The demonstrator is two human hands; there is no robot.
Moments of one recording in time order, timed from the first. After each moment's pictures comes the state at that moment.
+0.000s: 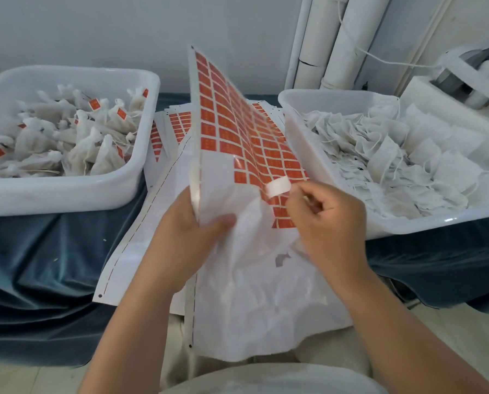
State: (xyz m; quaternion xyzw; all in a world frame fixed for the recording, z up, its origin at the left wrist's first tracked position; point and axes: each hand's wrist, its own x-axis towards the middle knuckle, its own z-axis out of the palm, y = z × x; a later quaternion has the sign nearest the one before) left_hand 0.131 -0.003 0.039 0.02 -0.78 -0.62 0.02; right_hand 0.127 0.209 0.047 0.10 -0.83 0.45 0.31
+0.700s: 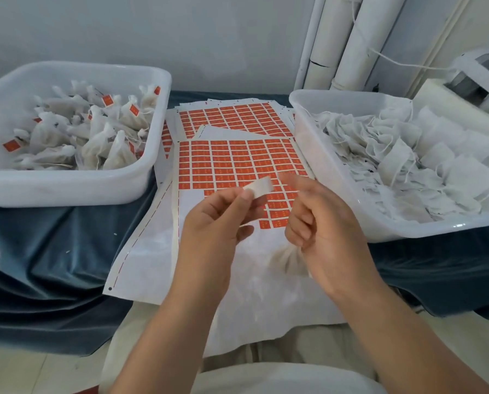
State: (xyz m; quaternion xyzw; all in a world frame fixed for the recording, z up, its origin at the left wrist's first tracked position) left_hand 0.148 0.038 0.051 0.09 -0.60 -0.79 0.02; right_hand 0.134 0.195 0.050 0.05 -0.63 0.78 -0.01
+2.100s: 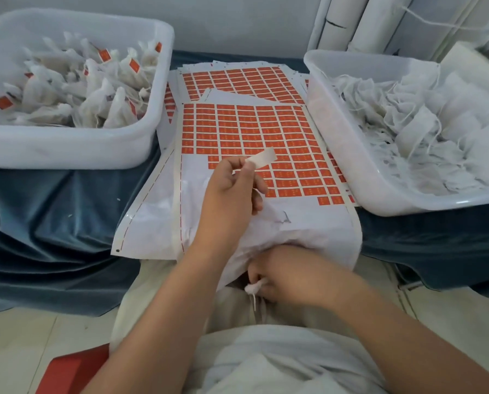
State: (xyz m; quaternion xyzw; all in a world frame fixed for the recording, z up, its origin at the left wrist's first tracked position) left_hand 0.116 0.042 0.010 0.08 -0.69 -0.72 0.04; right_hand 0.154 0.183 -0.019 0.31 -0.91 0.04 -0.26
